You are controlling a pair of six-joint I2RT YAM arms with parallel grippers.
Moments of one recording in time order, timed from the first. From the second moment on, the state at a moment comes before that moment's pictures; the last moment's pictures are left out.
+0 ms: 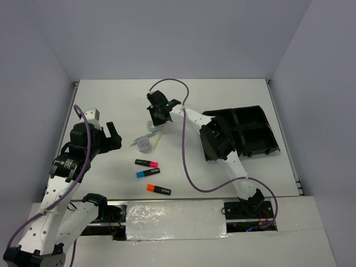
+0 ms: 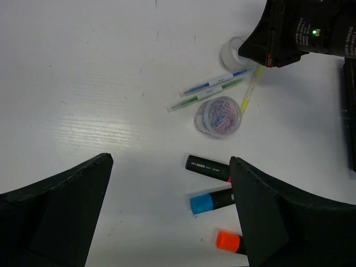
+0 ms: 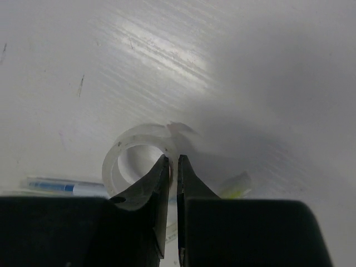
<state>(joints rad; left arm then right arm) -0.20 0.72 0.86 -0.72 -0.12 -0.37 0.73 2.46 2.11 -0.55 0.04 0.31</state>
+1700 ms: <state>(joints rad) -0.19 0.74 0.86 -0.70 -0.13 -0.37 0.76 1.65 1.38 -0.43 0.12 0.34</state>
